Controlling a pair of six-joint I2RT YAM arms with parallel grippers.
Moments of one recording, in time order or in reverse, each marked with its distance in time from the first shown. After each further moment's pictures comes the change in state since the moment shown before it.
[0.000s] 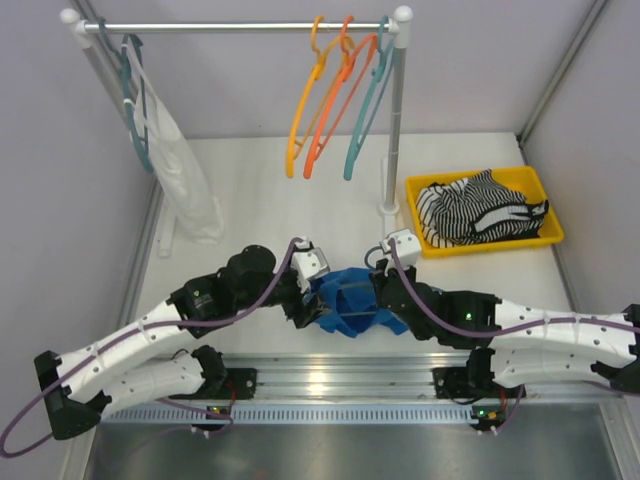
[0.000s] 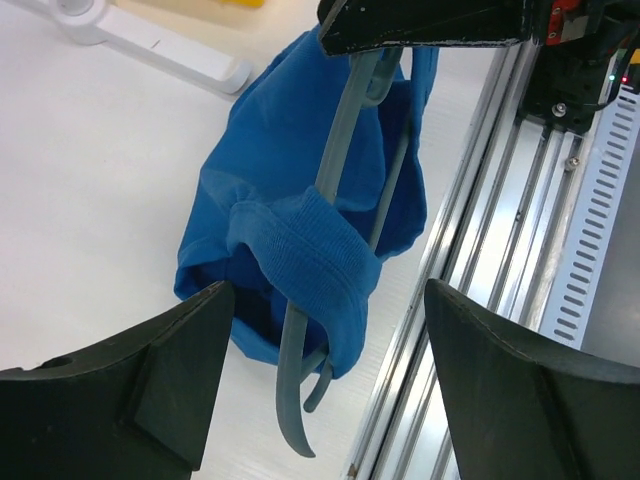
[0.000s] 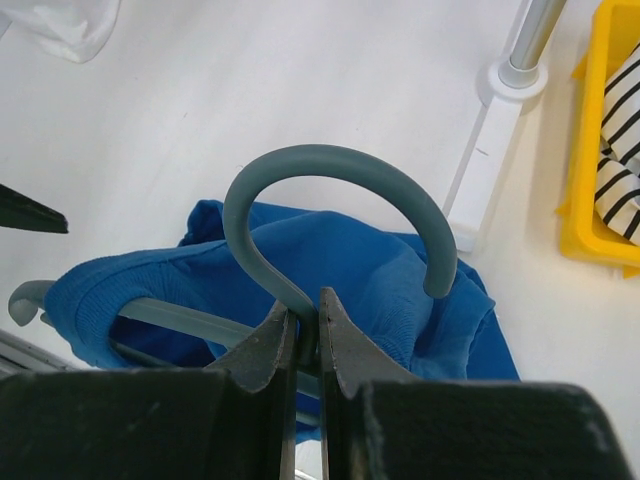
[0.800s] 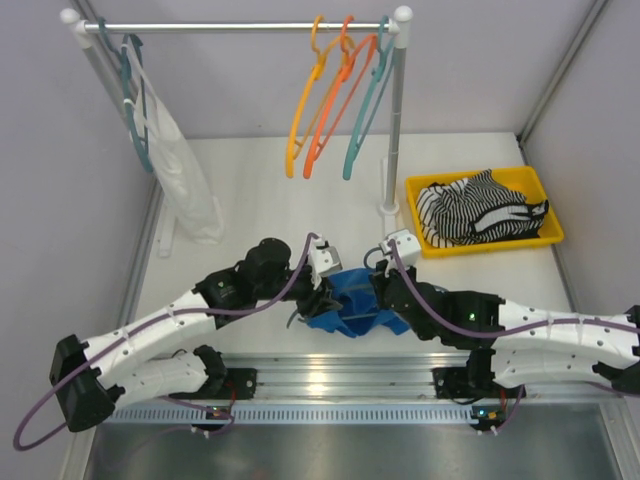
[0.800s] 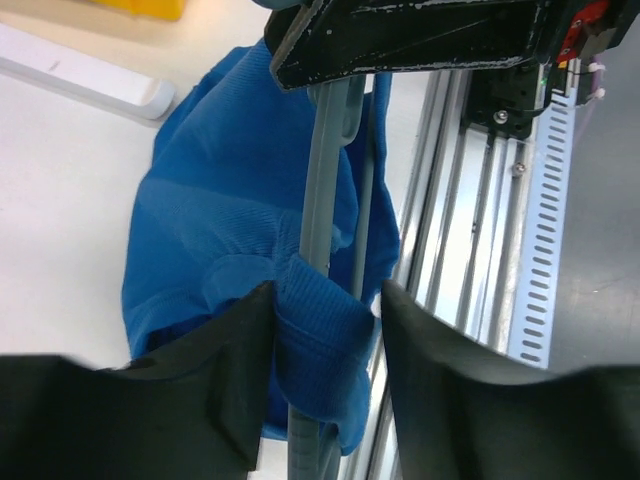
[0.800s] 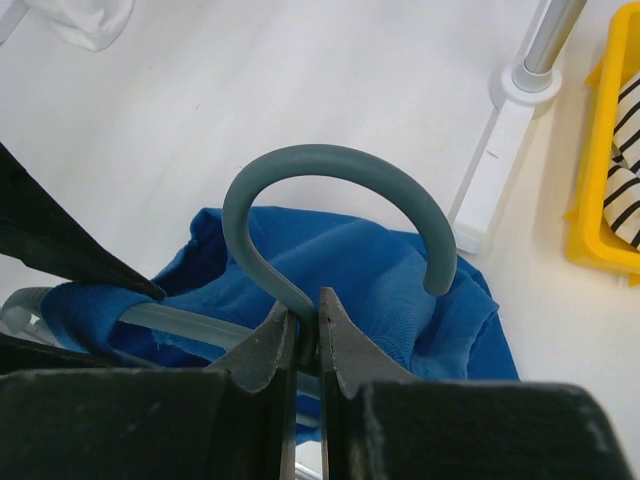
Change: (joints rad) left arm 0.070 0.137 -0.075 0.204 0.243 -0.005; right arm 0.000 -0.013 0.000 0.000 -0.040 -0.032
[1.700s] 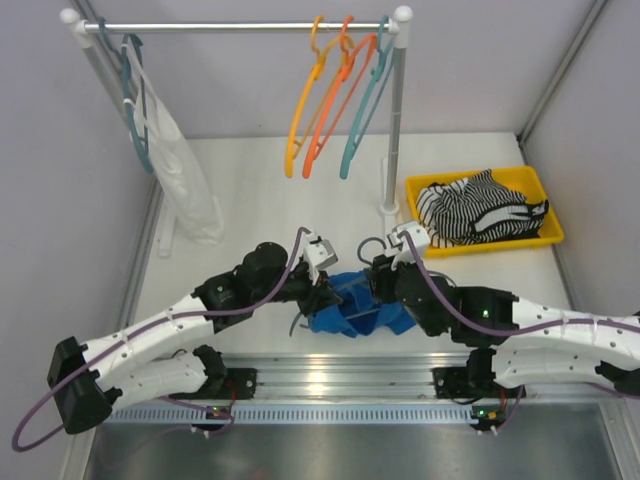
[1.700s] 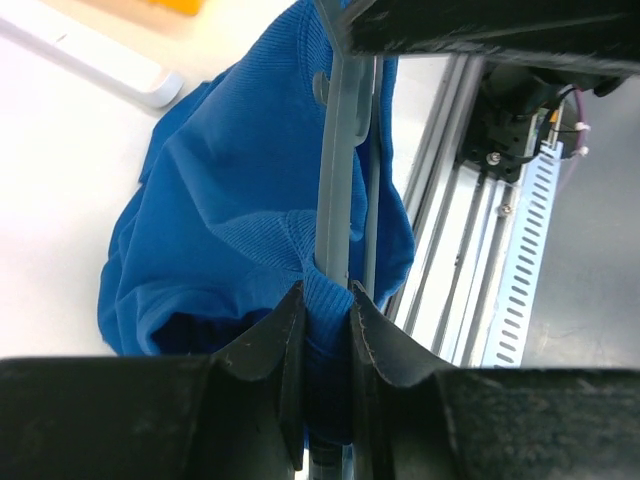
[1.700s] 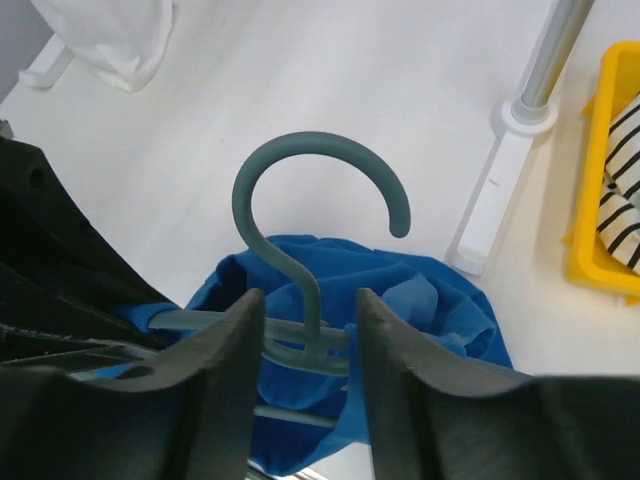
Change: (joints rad) left arm -0.009 -0.005 -0.032 0.079 -0.037 -0.161; right arm 0.000 -0.031 0.061 -0.024 -0.004 -0.023
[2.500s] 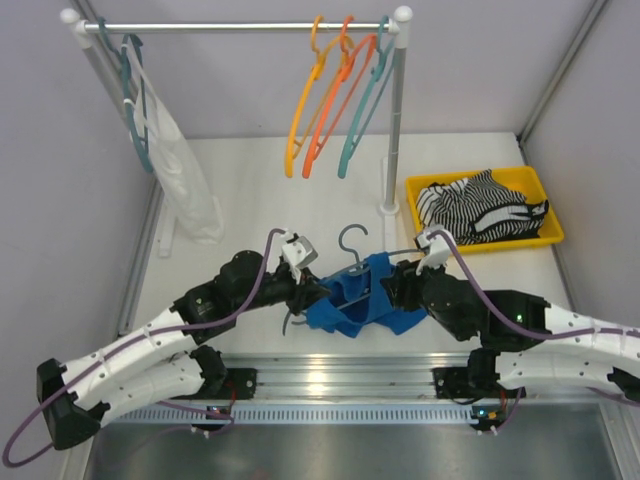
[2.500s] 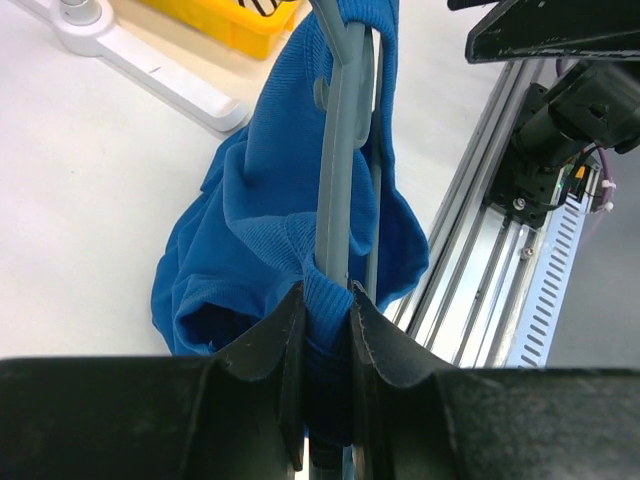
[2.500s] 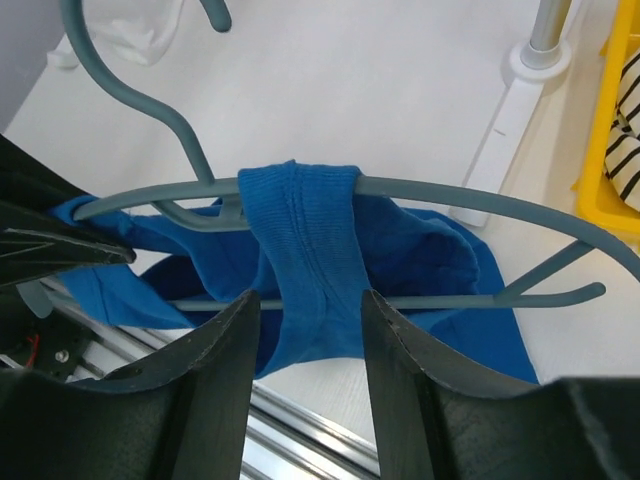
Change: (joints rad) left arm -0.005 -0.168 -0.055 -0.009 -0.167 -0.052; right arm -0.003 -0.156 0.005 -0.179 -0.061 0.120
